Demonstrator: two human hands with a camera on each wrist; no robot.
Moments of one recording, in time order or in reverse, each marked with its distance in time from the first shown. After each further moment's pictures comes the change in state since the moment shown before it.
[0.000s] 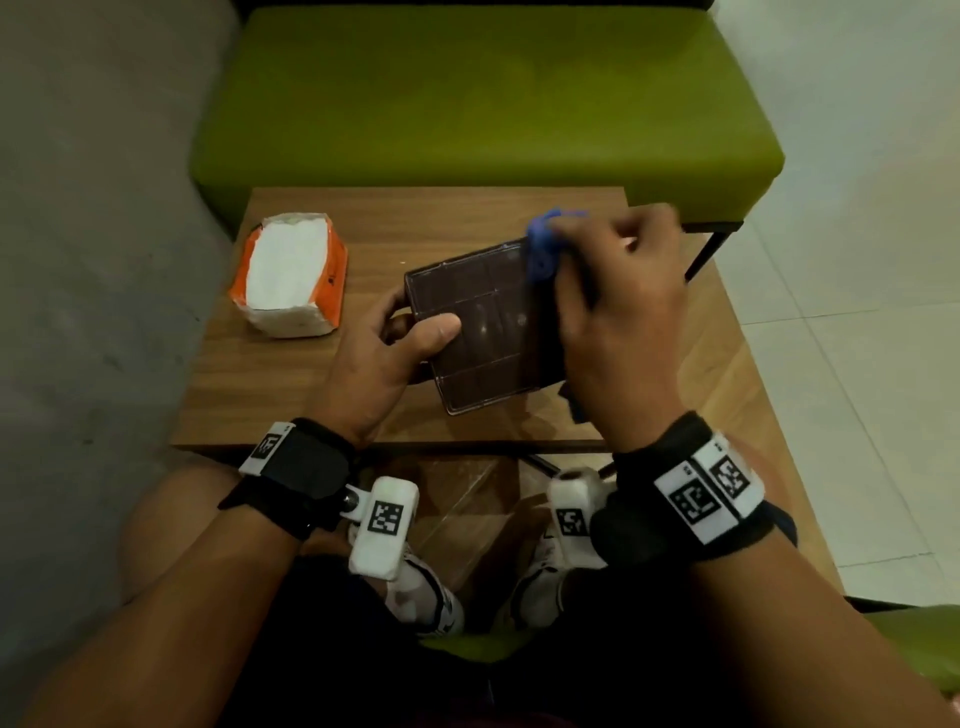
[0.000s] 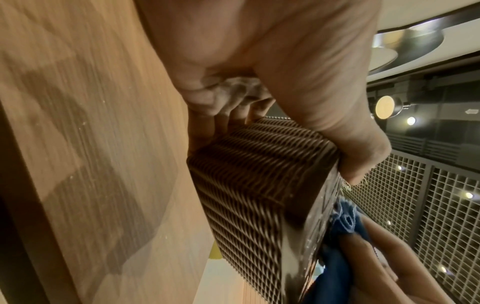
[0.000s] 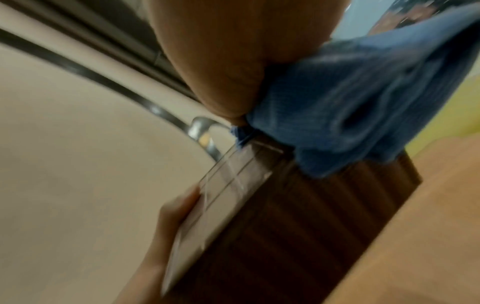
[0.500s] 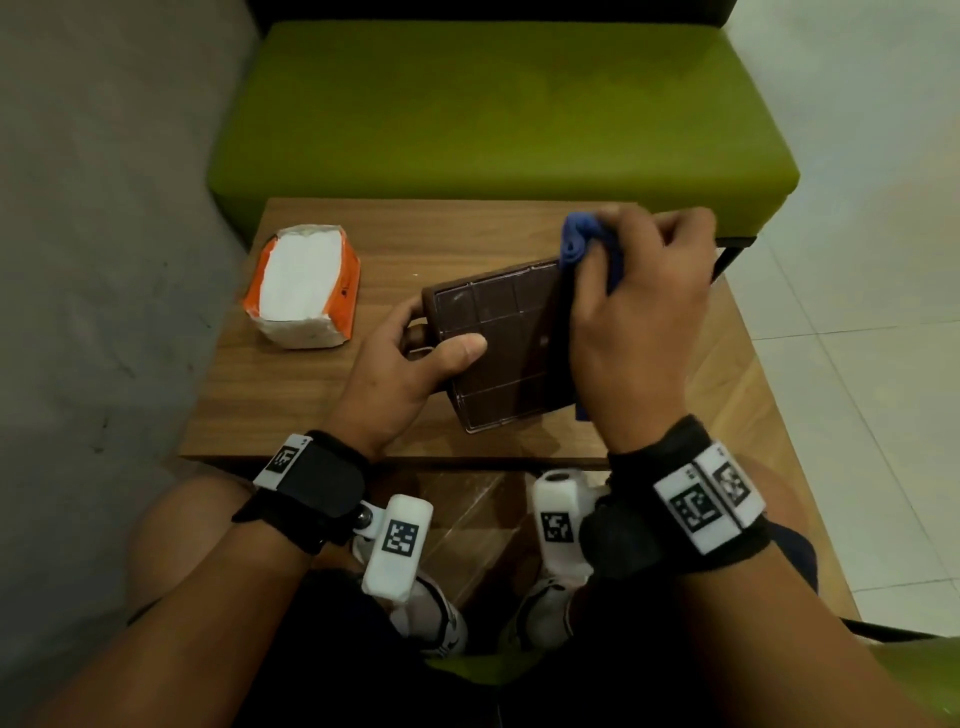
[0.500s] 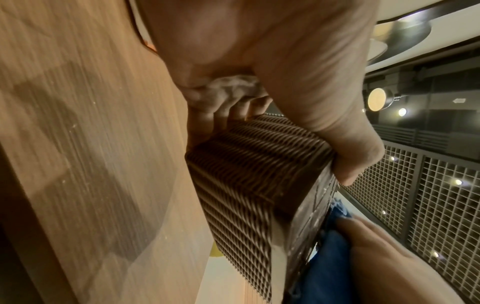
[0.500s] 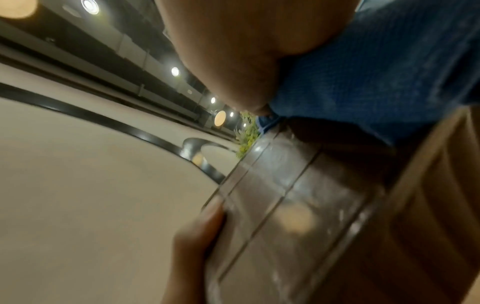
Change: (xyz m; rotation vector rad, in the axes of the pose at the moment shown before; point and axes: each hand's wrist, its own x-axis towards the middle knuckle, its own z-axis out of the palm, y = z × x) left_hand 0.005 -0.001 0.000 0.035 0.035 0.042; right_hand 0.019 -0.008 0.016 -0.035 0.090 0.203
